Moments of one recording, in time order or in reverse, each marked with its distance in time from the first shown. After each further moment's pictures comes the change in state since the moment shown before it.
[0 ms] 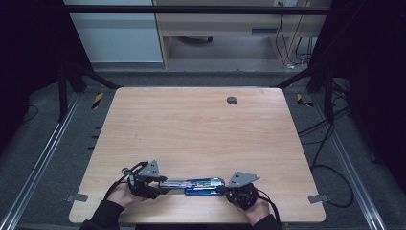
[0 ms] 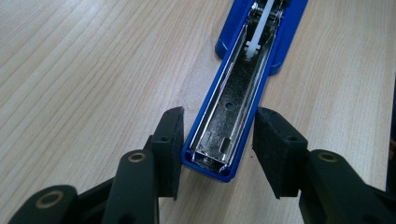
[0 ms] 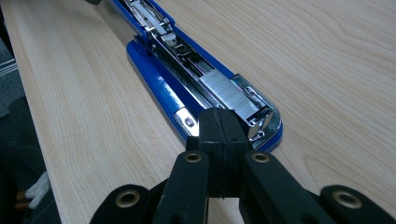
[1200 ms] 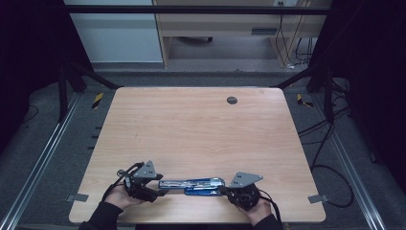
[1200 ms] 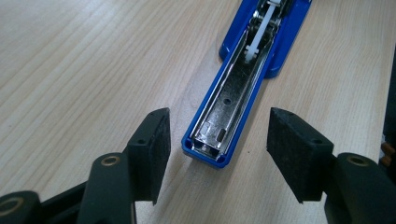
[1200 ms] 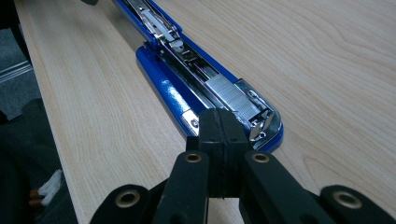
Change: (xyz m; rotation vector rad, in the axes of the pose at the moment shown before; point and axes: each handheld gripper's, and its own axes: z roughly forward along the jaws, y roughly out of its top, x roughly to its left) left arm -0.006 -0.003 -0.007 -0.018 0.037 -0.025; right arm 0.001 0.001 -0.008 -0.013 0.016 0.000
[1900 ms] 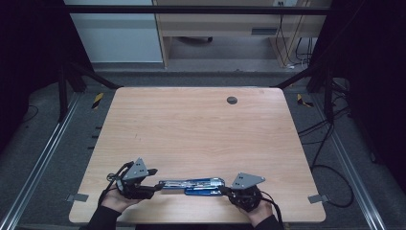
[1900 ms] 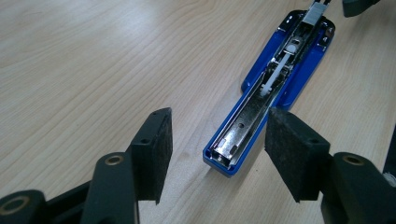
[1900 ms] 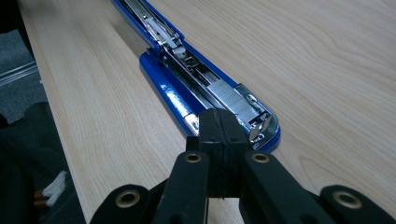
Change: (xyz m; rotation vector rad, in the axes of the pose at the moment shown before) left arm -0.010 0.002 -0.028 -0.132 0.132 -0.083; right arm 0.003 0.000 -0.006 -0.023 -0.011 -0.005
